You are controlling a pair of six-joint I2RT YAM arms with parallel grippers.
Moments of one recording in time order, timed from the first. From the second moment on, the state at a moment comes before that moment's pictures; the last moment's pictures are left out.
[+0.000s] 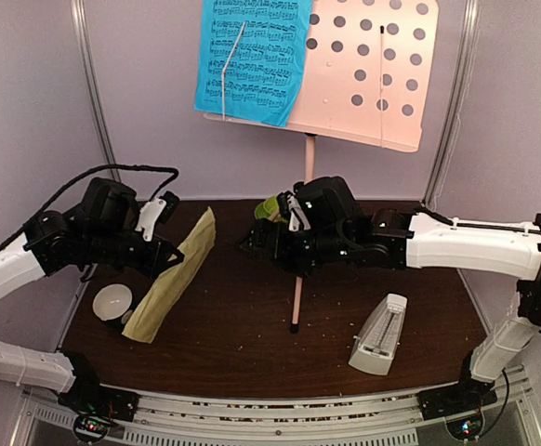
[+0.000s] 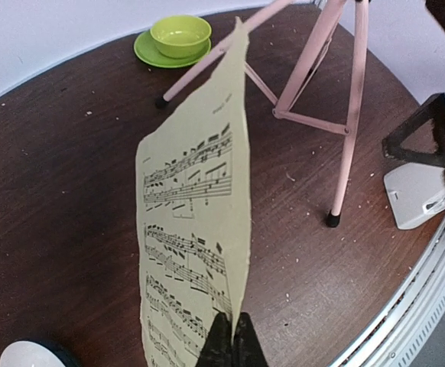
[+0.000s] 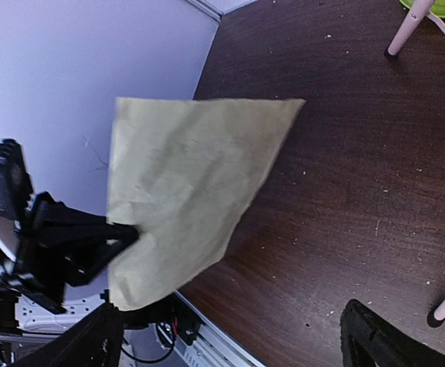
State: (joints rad) left arm -0.74 1.04 1.05 -0.71 0.01 -0.24; right arm 1.06 1.62 1.37 -0.27 -0.03 0.95
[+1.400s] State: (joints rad) left arm -1.04 1.36 1.03 -0.39 -0.09 -0.29; right arm 1.06 1.79 1.52 -0.53 0.12 1.65
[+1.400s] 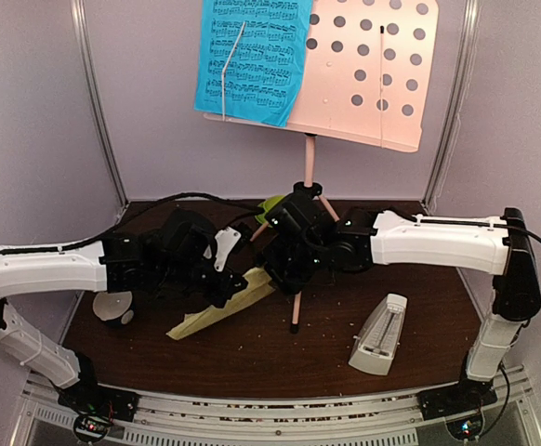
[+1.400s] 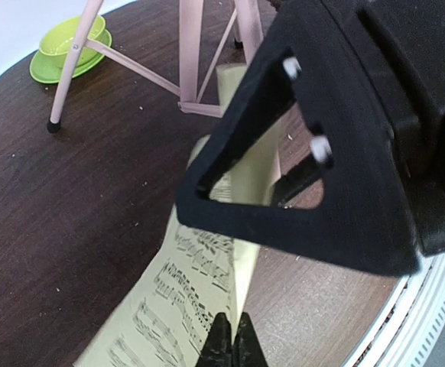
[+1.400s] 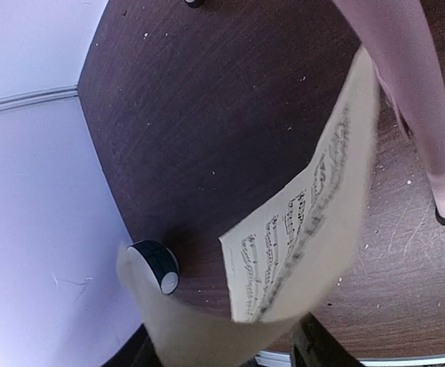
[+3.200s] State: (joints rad) left arm -0.92 1.16 0.92 -0.31 0.11 -0.23; right arm 1.01 1.44 1.12 -0.42 0.11 1.27
